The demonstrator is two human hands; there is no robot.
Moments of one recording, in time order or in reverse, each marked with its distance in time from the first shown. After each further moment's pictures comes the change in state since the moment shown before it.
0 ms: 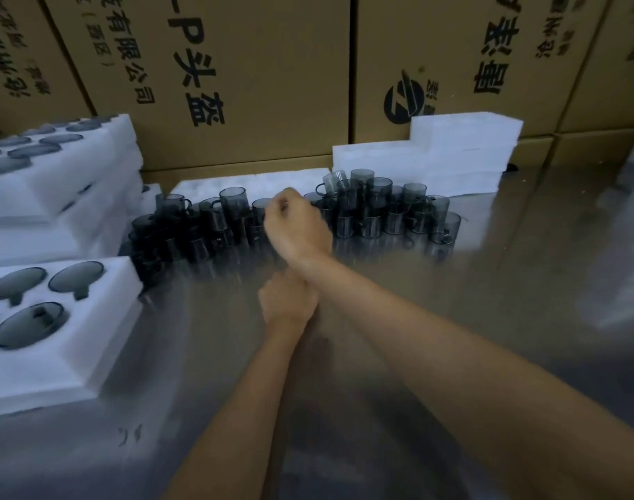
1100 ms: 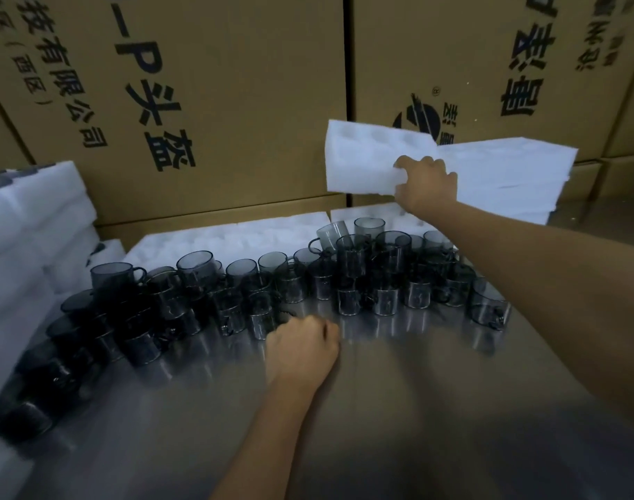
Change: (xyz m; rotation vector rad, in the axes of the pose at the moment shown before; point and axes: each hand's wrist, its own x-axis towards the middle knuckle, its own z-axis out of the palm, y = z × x) left_hand 0.114 0.039 0.046 0.098 0.119 0.260; right_hand 0.282 0.155 -0.118 -0.733 0.161 0.007
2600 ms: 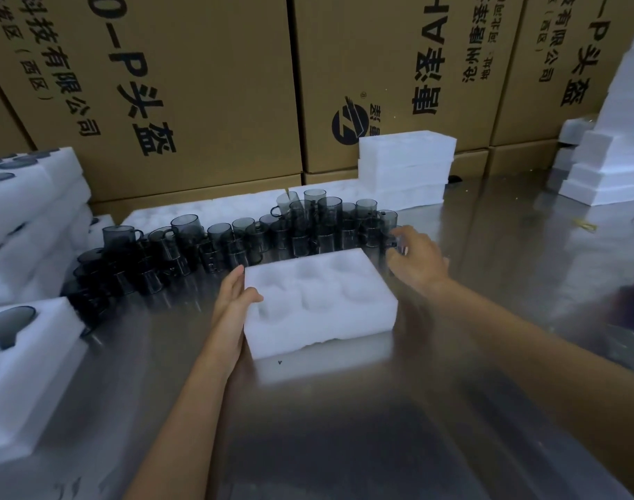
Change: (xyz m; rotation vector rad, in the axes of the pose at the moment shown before) left_hand -0.123 -0.017 -0.075 -1.463 -0.068 -0.400; right_hand -0.274 0.055 -0.083 0.377 -0.144 0.281
